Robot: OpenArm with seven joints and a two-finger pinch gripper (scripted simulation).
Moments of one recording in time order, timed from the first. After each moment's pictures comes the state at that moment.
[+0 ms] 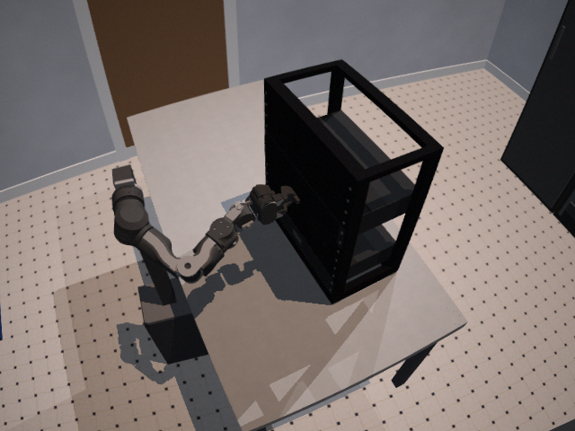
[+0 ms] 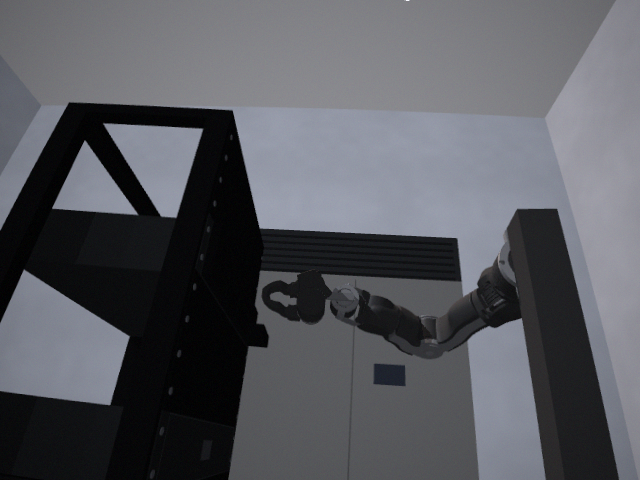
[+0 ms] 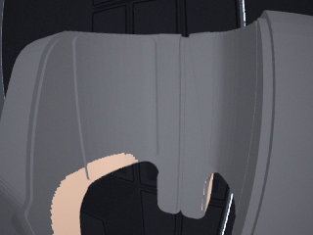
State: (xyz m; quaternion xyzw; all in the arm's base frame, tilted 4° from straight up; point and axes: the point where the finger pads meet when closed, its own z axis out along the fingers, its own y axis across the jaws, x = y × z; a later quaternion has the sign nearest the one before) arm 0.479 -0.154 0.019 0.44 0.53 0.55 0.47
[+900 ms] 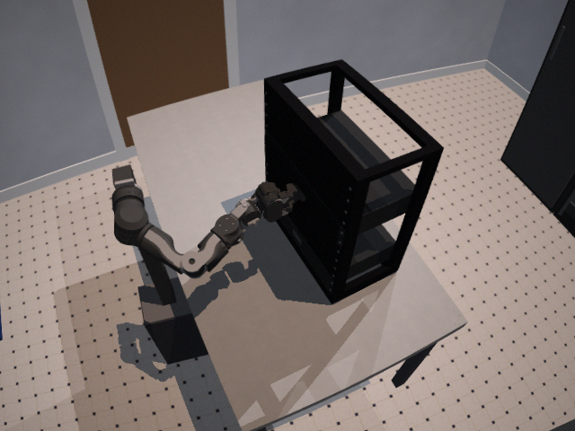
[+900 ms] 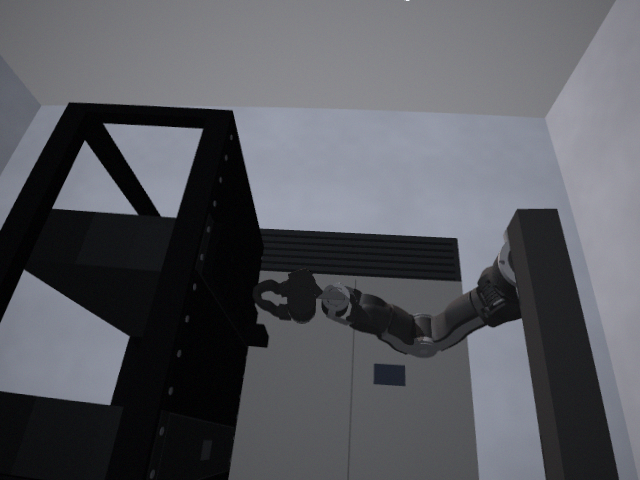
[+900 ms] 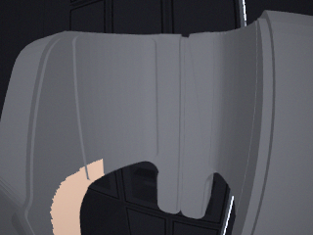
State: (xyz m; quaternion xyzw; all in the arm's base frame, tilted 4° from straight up) arm 0.497 -0.150 0.020 0.44 0.53 0.55 0.47
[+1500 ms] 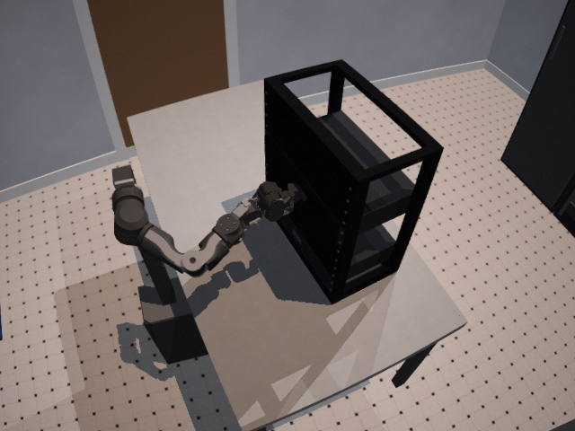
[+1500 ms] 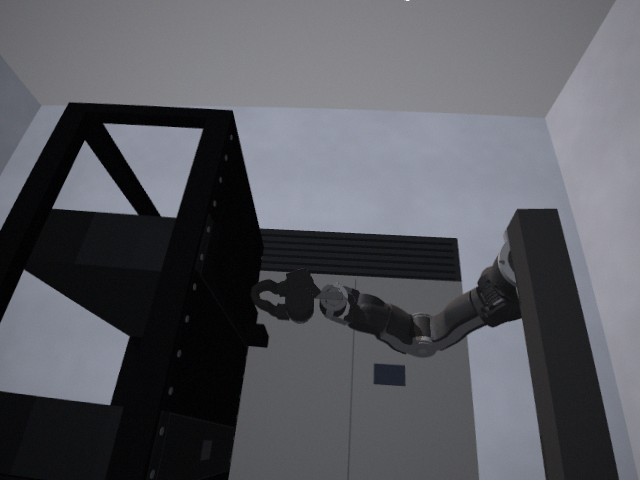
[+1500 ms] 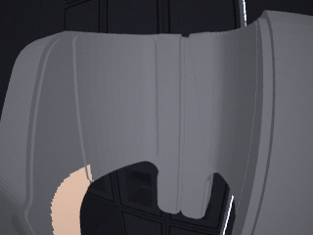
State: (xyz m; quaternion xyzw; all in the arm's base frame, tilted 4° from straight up) arm 0.501 -0.150 0.020 0.44 0.53 0.55 0.47
